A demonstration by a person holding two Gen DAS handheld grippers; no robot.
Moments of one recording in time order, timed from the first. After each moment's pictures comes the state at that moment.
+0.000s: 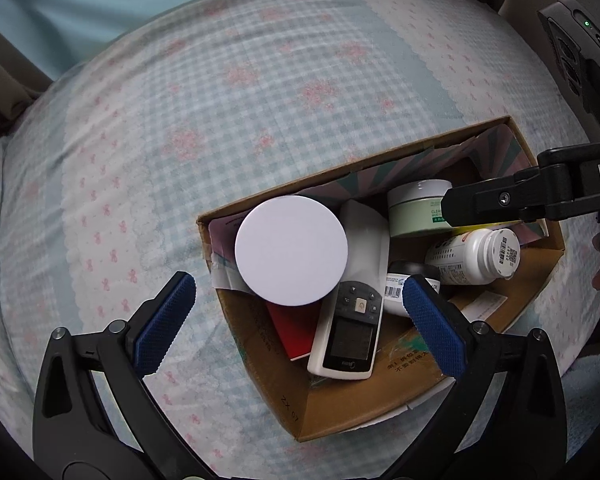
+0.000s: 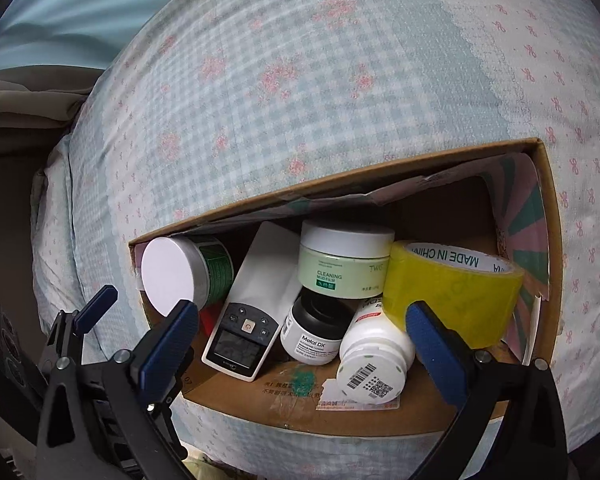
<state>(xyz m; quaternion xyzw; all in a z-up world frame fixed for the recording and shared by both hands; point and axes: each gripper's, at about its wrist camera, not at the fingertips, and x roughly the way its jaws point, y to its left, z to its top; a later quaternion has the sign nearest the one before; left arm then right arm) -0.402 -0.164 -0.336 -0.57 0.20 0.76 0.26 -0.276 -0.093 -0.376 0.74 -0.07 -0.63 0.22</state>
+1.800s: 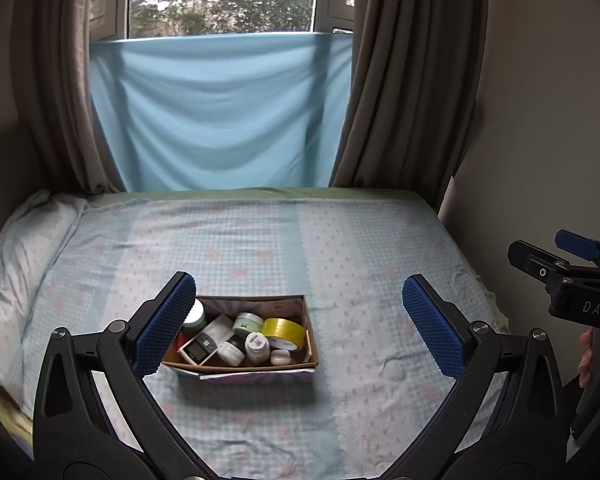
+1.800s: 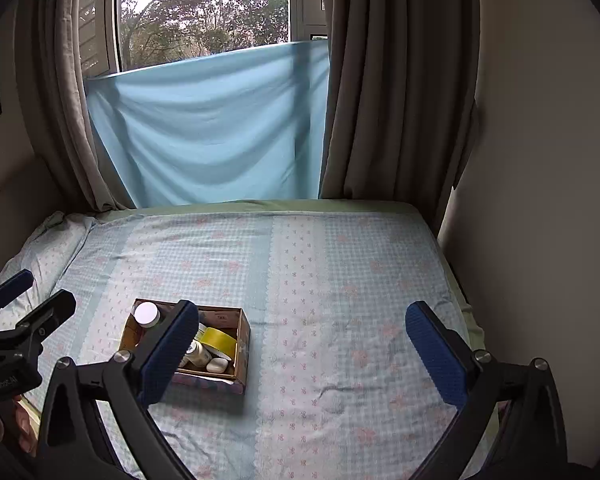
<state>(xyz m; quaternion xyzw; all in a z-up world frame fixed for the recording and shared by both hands) -0.098 -0.048 -0.003 -0.32 0.02 0.93 0.18 -0.135 0.222 -0.019 0.35 0.05 -0.91 0.21</state>
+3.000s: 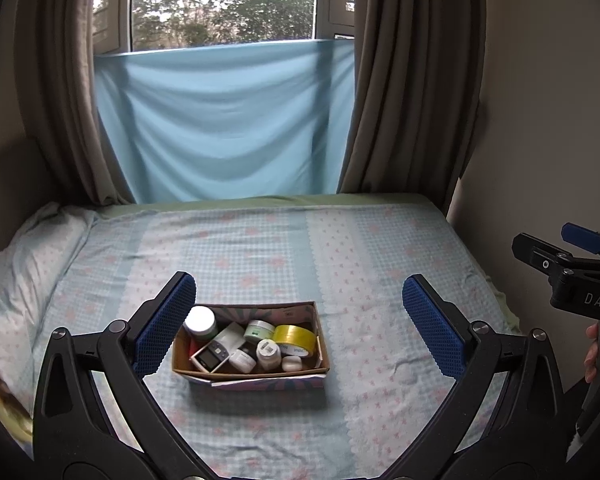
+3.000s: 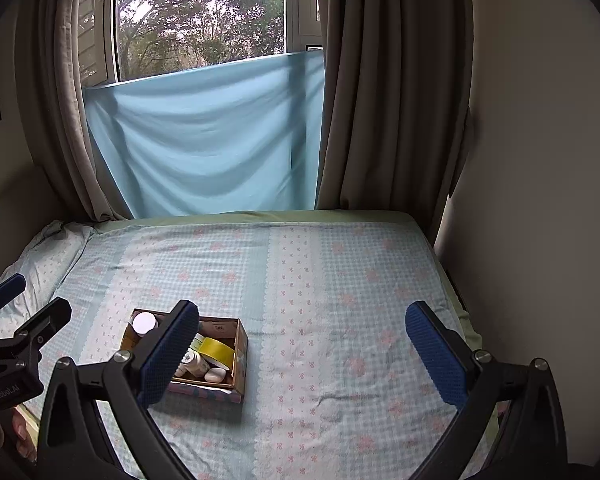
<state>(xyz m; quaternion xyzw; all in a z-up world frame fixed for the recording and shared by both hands) -0.096 -0.046 0.001 -0.30 0.02 0.94 0.16 -0.133 0.228 -0.014 0.33 0.05 -0.92 0.20</state>
